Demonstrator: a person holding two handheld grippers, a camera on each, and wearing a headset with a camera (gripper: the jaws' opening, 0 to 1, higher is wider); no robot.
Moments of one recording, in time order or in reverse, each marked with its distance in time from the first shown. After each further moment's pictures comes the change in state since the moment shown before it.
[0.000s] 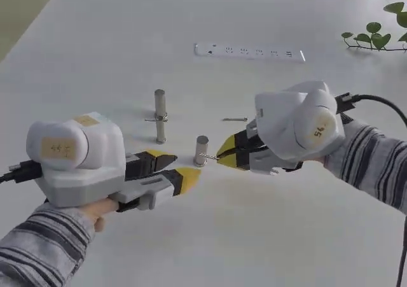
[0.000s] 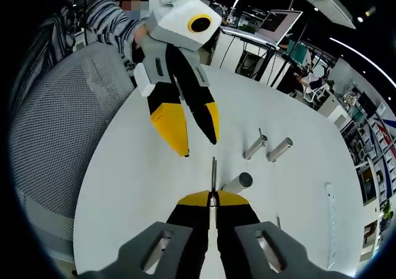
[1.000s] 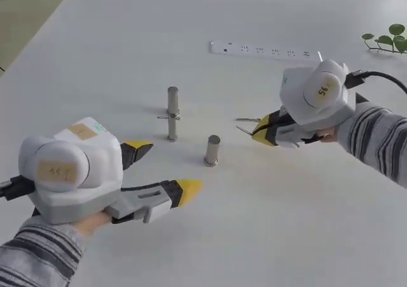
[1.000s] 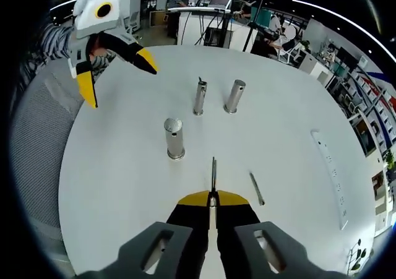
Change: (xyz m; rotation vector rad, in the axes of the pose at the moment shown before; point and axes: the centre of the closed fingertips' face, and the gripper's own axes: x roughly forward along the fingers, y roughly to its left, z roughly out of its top) left arm -0.020 0.024 -0.006 0.159 0.002 0.160; right arm -0.005 -0.053 -0.063 0.239 0.126 -0.075
